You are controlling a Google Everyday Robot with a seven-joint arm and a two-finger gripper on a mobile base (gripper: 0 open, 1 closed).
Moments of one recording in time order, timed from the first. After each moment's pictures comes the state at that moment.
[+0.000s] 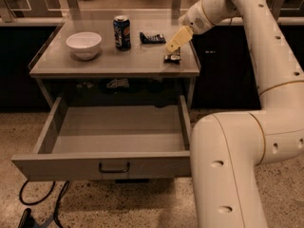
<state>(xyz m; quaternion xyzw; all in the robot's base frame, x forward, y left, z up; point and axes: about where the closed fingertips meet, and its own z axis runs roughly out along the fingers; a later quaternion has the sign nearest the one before) 0.794 -0.096 0.914 -0.53 0.74 0.17 0.38</state>
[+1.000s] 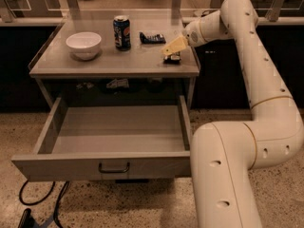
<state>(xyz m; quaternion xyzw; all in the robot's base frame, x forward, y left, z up) 0.853 -0.107 0.863 -0.41 0.77 0.22 0.43</state>
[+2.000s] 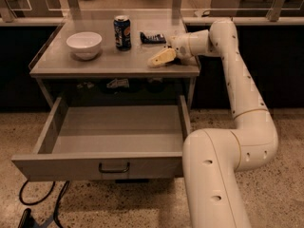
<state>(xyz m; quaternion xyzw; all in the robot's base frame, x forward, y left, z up) 0.866 -0.054 0.821 -0.44 0.70 0.30 0.48</state>
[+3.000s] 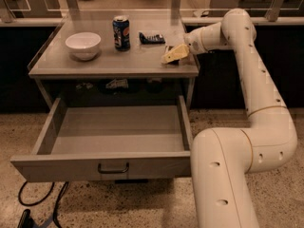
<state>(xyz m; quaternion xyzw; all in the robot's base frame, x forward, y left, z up) 0.869 -0.113 0.832 -0.42 0.75 0.22 0.46</state>
